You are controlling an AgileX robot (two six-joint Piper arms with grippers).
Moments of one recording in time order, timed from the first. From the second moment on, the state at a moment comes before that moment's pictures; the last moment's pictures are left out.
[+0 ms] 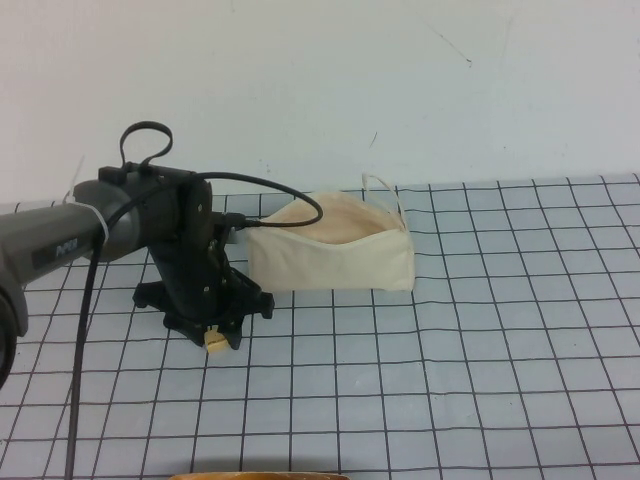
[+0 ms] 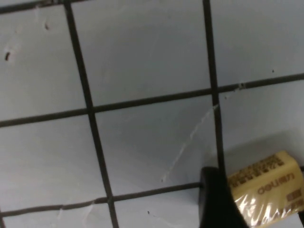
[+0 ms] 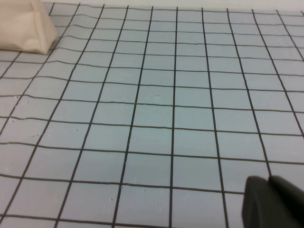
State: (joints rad) right arm 0.03 -0.01 0.02 0.12 0.42 -0.14; left arm -0.31 2.11 -1.53 -0.03 0.90 -0.18
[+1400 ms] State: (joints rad) right arm 0.03 -0.01 0.02 0.12 0.42 -0.19; left arm -0.47 2.06 -1.79 -0.03 0.67 -0.13
